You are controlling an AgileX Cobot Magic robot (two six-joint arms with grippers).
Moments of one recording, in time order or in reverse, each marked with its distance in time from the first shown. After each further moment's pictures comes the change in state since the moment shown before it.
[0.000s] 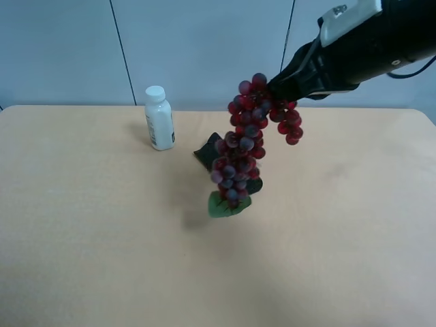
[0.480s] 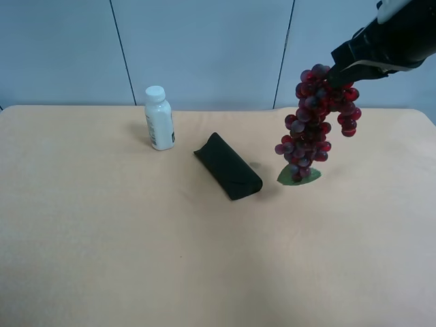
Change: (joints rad) left arm 0.000 0.000 0.000 0.000 -0.002 0.000; right arm -0.198 0.022 -0.098 -0.124 0.198 0.150
